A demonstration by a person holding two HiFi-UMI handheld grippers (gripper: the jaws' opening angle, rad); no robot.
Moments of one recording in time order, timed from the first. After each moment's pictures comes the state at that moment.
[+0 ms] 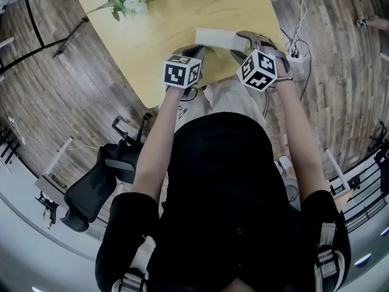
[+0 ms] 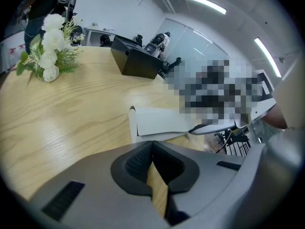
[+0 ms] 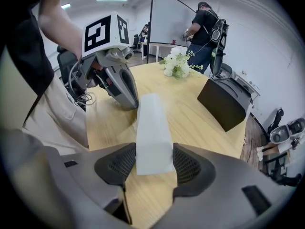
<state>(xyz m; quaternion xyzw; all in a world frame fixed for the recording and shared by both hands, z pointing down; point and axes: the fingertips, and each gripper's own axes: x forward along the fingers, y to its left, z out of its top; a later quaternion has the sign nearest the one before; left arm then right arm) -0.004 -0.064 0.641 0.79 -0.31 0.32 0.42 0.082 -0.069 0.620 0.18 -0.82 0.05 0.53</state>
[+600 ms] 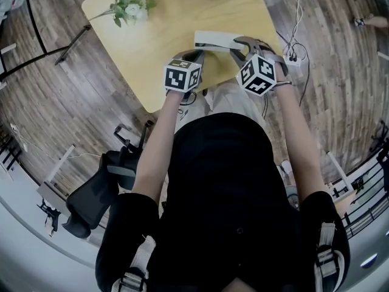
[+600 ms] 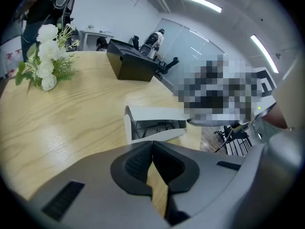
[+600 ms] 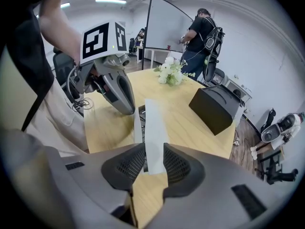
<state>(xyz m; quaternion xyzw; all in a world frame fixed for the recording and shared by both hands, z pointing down) -0.001 -0.061 0.627 0.80 -0.30 0.32 0.40 0.082 -0.071 0.595 0.22 -0.83 0.04 0.52</state>
